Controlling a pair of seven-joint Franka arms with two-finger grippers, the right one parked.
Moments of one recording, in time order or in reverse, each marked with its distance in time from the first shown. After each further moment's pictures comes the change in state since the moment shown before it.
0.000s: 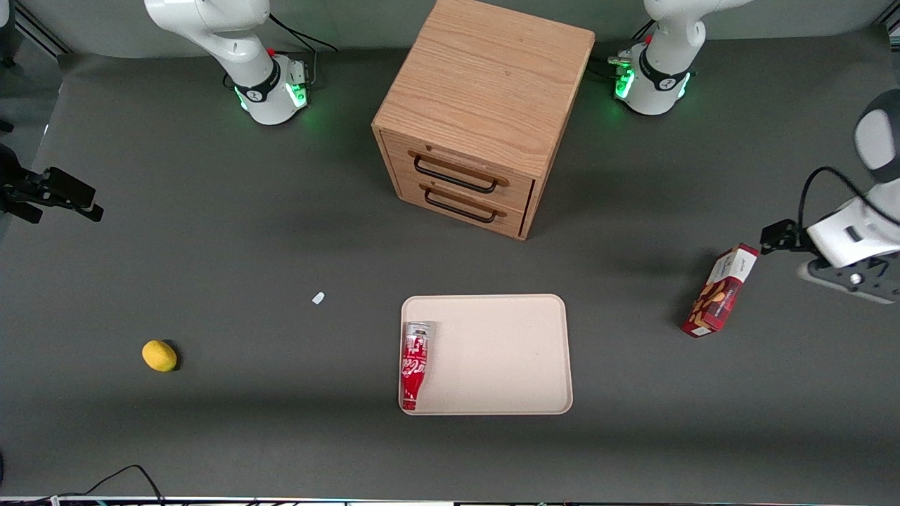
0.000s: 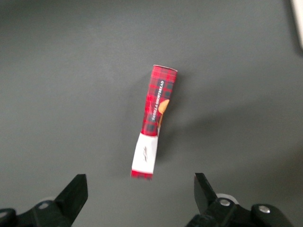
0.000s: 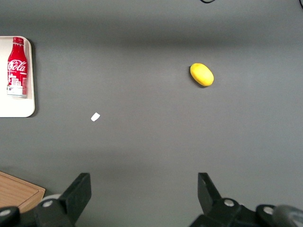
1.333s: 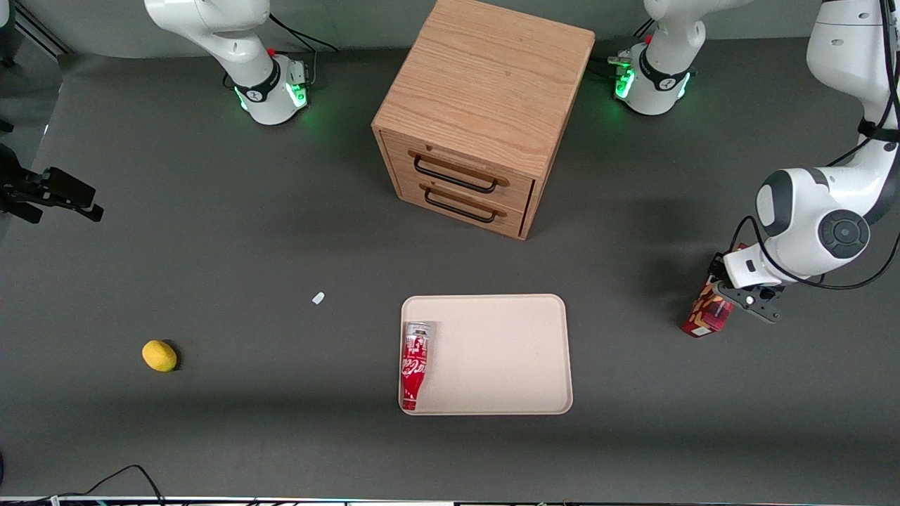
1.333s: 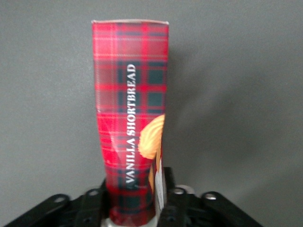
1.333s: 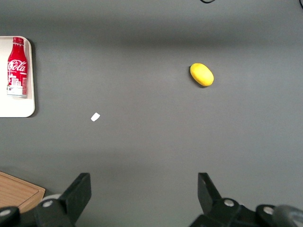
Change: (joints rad) arm -0.008 0.223 0.025 -0.201 0.055 0.419 0.138
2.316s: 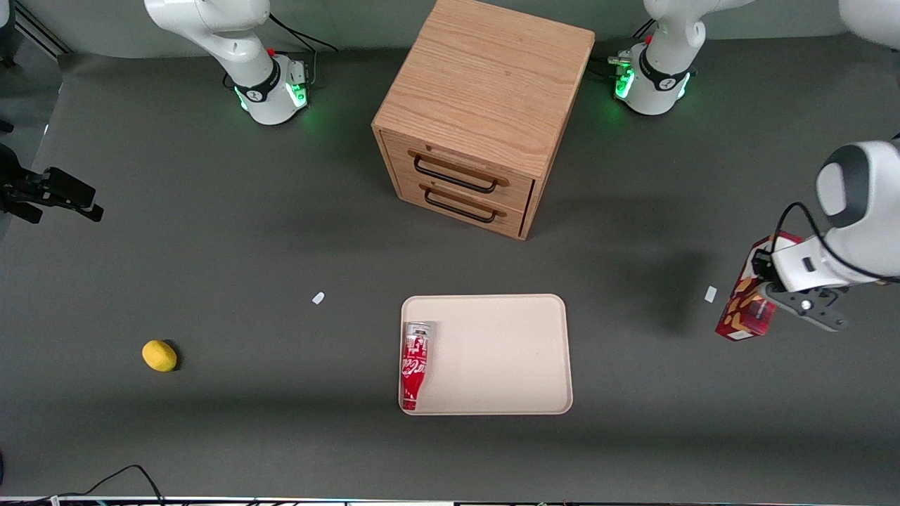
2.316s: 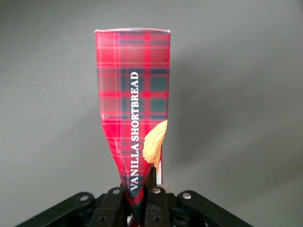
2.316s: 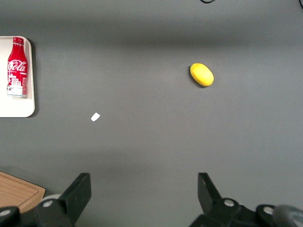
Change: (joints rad) arm -0.020 -0.125 -0.024 0.342 -0.051 -0.514 -0.062
